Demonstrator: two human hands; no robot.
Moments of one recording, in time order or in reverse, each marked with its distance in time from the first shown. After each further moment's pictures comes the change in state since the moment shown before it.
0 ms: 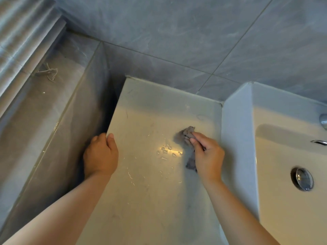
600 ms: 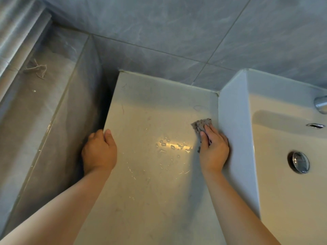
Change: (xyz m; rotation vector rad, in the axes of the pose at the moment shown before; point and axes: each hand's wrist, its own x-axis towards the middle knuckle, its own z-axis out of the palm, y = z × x) left_hand 0.000 0.000 -0.001 -0.011 0.012 0.017; right_hand -0.005 0.033 0.000 -0.308 0.192 0.009
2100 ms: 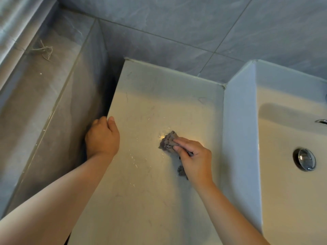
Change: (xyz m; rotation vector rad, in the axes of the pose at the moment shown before) left_hand 0.000 0.001 0.000 0.006 -0.019 -0.026; right_hand -0.058 -0.042 -0.020 0.421 -0.405 -0.020
